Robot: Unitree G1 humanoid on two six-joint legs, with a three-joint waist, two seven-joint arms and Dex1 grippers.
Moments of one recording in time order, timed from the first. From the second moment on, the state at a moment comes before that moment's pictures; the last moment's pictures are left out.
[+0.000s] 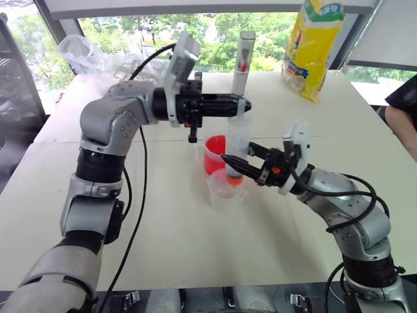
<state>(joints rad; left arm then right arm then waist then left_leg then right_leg) -1.04 0.41 -0.06 0.10 -0.62 0.72 -1.22 -0.30 -0.50 0.01 -0.56 0.61 0.61 0.61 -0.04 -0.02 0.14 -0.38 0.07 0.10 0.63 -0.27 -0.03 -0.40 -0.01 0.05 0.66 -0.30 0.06</state>
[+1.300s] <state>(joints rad) -0.94 0.44 -0.06 0.00 -0.62 0.74 -1.22 -0.38 -0.50 0.01 -0.56 0.72 0.75 0.60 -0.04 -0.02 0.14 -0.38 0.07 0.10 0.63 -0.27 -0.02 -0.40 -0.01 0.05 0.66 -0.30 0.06</state>
